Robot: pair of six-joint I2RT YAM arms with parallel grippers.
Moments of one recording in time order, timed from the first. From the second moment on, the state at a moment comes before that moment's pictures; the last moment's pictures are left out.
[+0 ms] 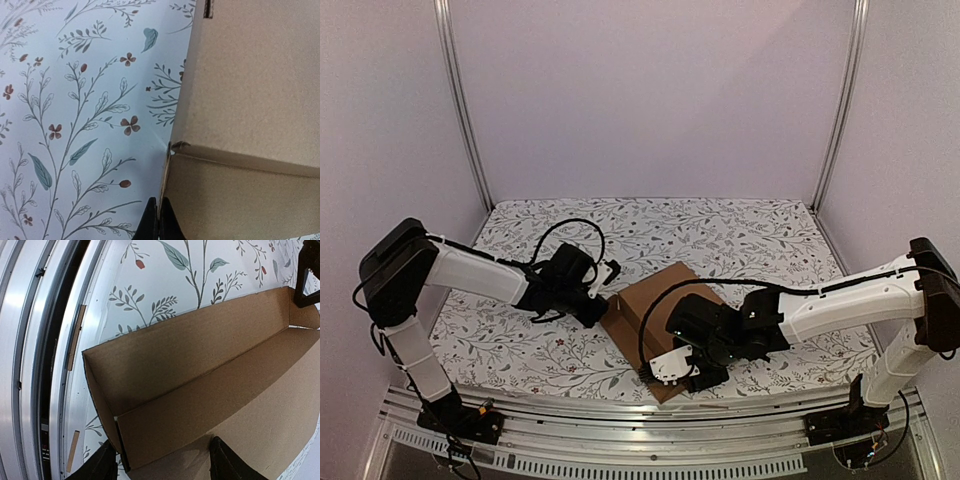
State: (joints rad) left arm -0.76 1.76 0.85 -0.01 0.01 -0.04; right arm 1.25 1.64 1.02 -0.53 0.12 -0.65
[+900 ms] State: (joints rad) left arm -0.77 1.85 1.12 -0.38 0.00 0.05; right arm 1.24 1.64 1.02 -0.53 0.12 -0.65
